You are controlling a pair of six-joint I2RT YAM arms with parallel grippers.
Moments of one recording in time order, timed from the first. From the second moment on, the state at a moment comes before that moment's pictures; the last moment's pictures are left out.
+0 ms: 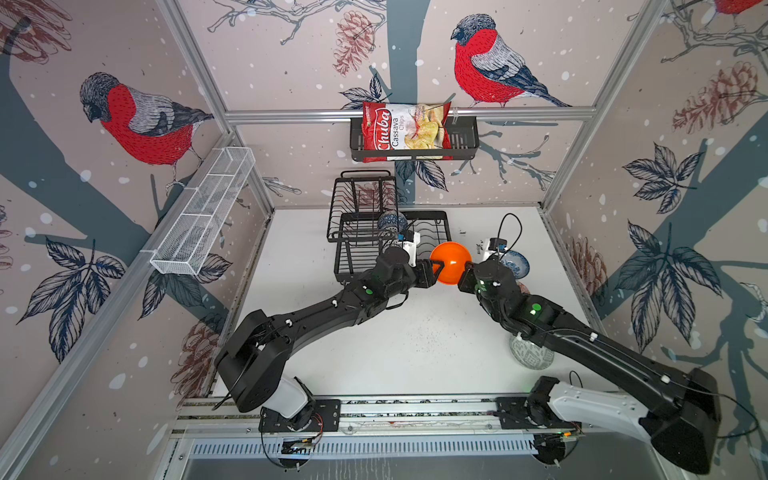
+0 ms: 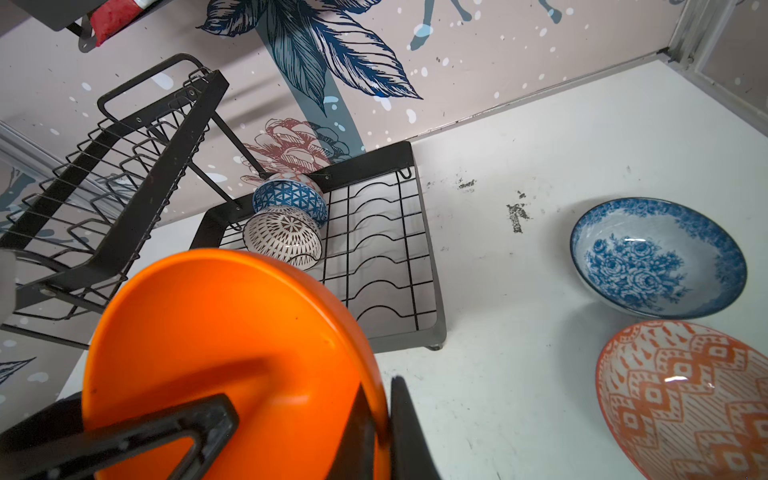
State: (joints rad) left arm -0.81 1.51 0.98 0.22 0.13 -0.71; right arm 0.86 1.07 0.85 -0.30 0.56 0.66
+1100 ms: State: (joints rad) left arm -0.81 1.53 1.02 0.22 0.06 -0.71; right arm 0.91 1.03 0.82 -0.23 0.63 0.68
